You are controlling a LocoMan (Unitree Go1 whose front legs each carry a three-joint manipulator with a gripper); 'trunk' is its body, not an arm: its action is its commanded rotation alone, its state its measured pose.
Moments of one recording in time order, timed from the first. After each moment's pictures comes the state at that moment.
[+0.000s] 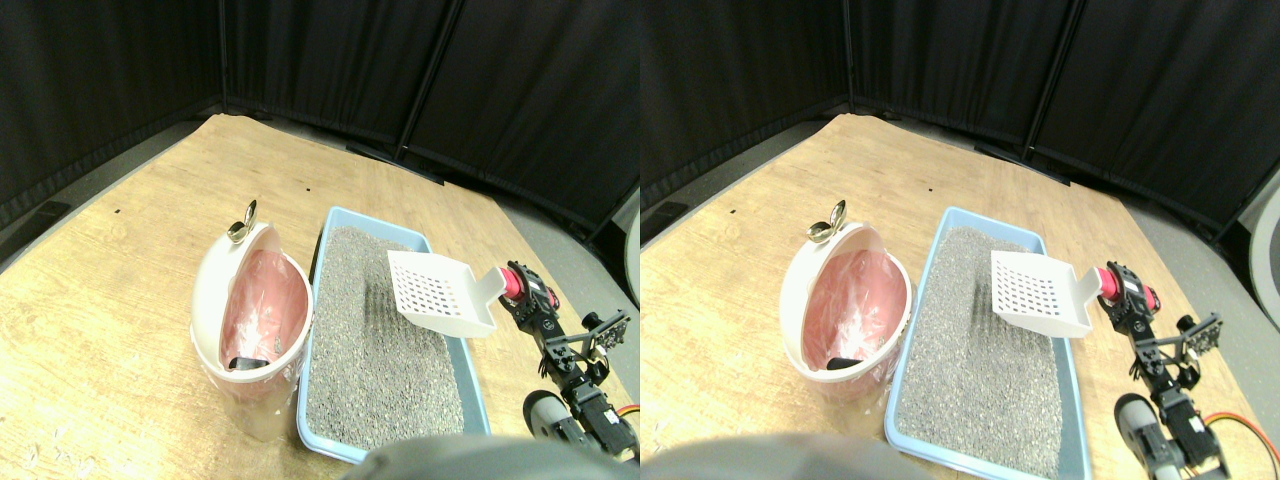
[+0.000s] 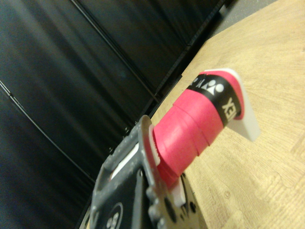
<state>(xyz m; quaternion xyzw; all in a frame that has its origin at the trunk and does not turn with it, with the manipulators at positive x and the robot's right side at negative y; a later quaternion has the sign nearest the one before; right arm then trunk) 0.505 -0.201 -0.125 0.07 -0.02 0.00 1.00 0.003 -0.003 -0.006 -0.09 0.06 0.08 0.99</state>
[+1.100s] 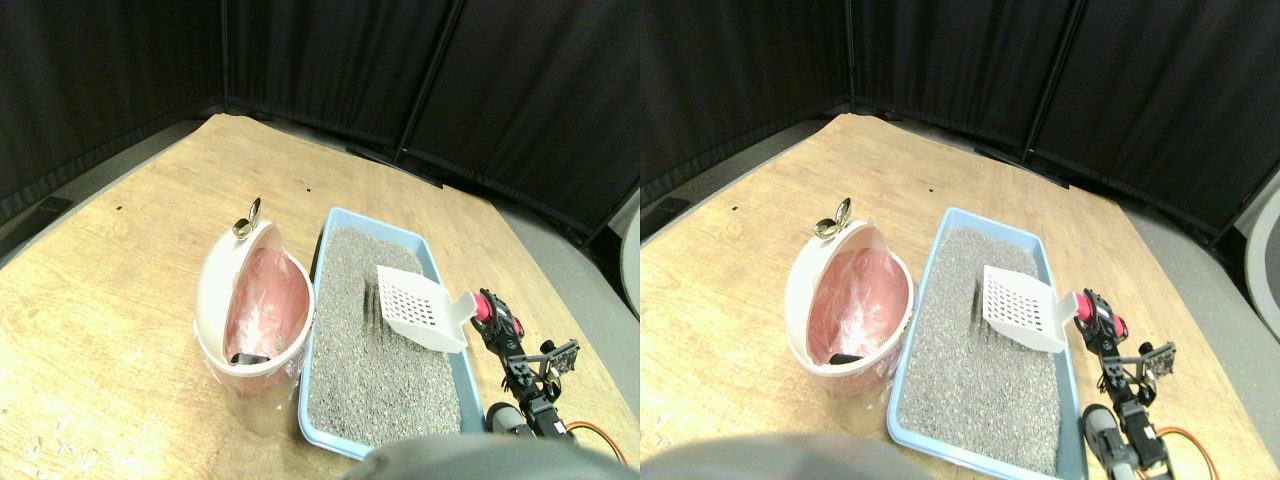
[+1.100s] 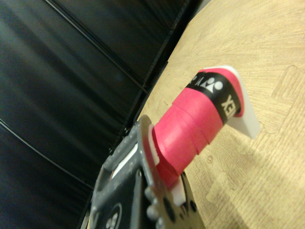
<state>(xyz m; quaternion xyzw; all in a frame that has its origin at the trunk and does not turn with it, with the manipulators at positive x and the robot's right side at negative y) 0.512 -0.194 -0.177 0.11 0.03 -0.03 0.99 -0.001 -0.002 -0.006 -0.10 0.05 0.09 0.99</state>
